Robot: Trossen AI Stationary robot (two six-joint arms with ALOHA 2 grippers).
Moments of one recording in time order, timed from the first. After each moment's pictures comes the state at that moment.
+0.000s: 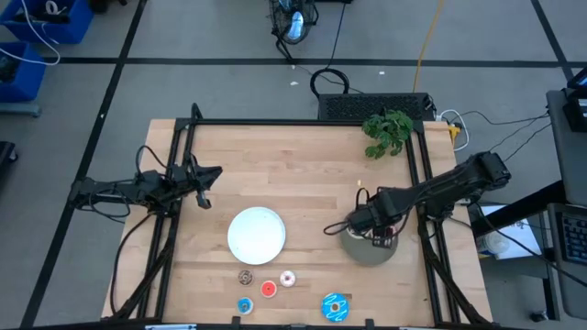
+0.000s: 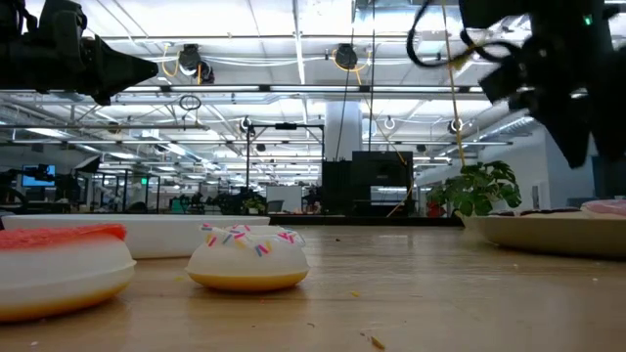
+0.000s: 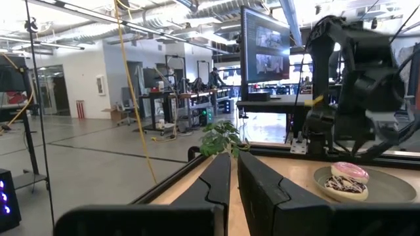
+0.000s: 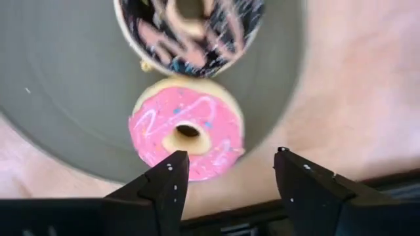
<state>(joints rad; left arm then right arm) -0.06 0.04 0.01 0.25 -0.43 0.13 0.30 1.49 1.04 -1.33 0.04 0.48</state>
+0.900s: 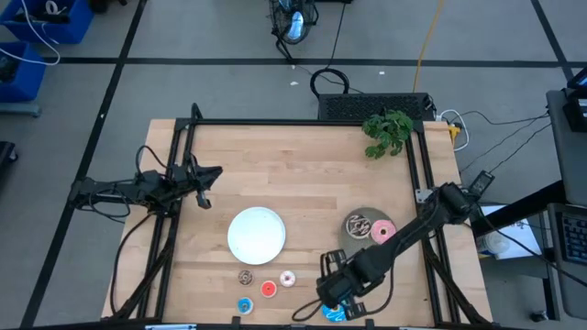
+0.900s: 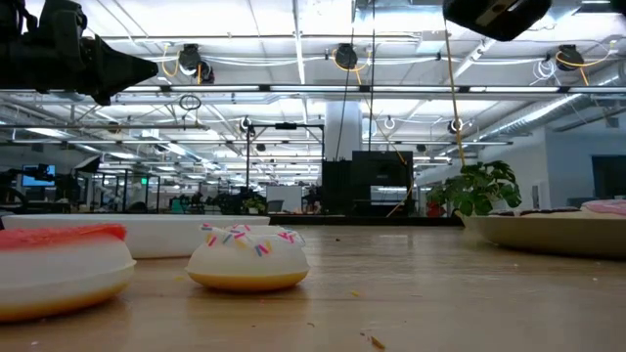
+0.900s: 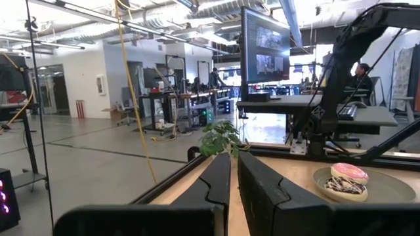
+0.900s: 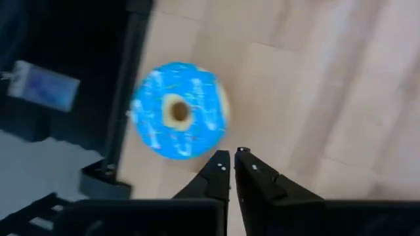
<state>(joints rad) -0.06 0.04 0.01 0.25 -0.43 0.13 0.61 1.95 1.61 -0.96 -0.10 0.37</state>
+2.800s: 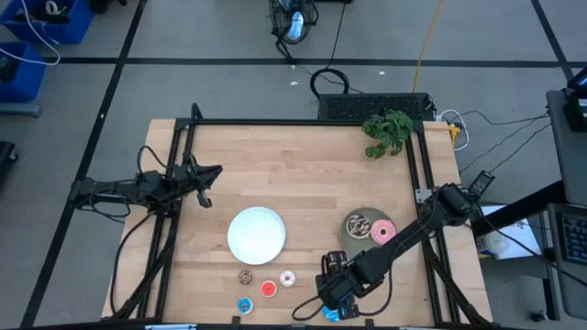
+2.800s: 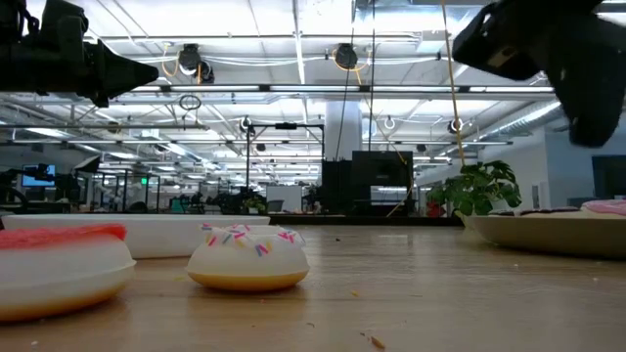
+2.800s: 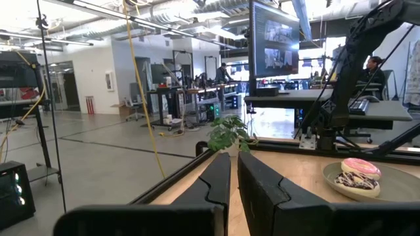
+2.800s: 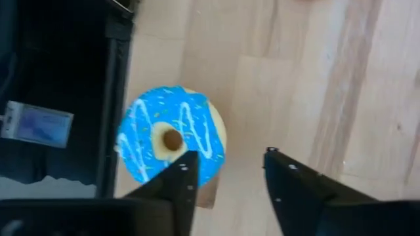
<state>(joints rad) -0.06 0.04 0.01 0.24 -0.46 0.13 0.63 1.95 1.50 -0.79 -0.03 0.51</state>
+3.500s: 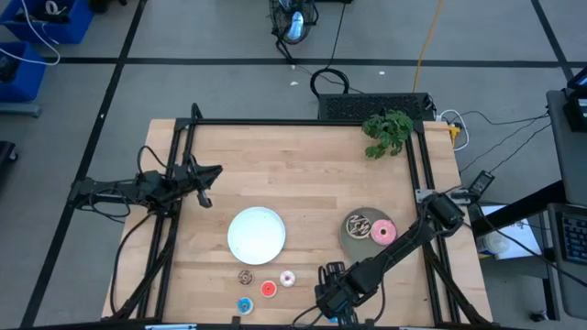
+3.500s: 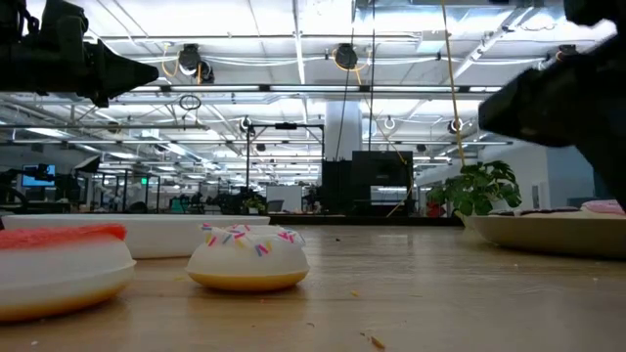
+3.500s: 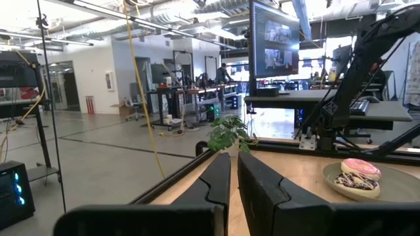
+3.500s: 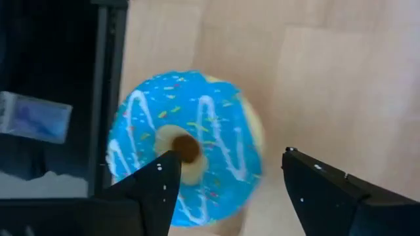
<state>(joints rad) -0.06 0.04 0.01 0.24 -0.46 0.13 0.66 2.05 1.46 -0.67 -0.09 0.54</state>
